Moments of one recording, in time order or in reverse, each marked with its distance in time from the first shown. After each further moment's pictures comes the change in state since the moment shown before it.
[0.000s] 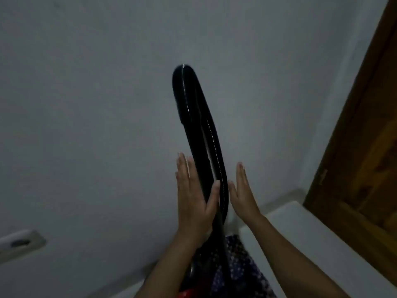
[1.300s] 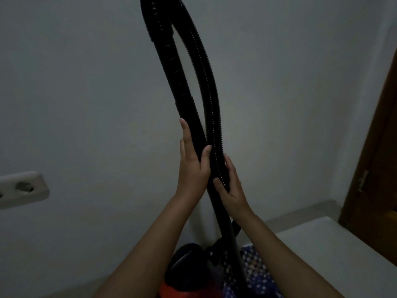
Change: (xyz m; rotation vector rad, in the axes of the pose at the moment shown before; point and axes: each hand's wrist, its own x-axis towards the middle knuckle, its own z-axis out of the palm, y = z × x) left_hand -0.067 -0.071 0.014 -0.278 0.157 -0.006; right_hand -0.062 0.053 0.113 0.305 0.034 -0.479
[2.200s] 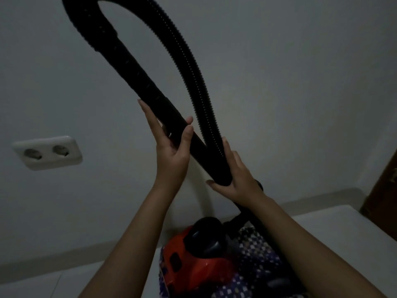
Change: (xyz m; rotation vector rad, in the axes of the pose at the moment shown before) left_hand -0.026 -0.016 -0.097 -0.184 0.159 0.002; right_hand -0.015 -0.014 0.038 -0.268 -0.284 -0.224
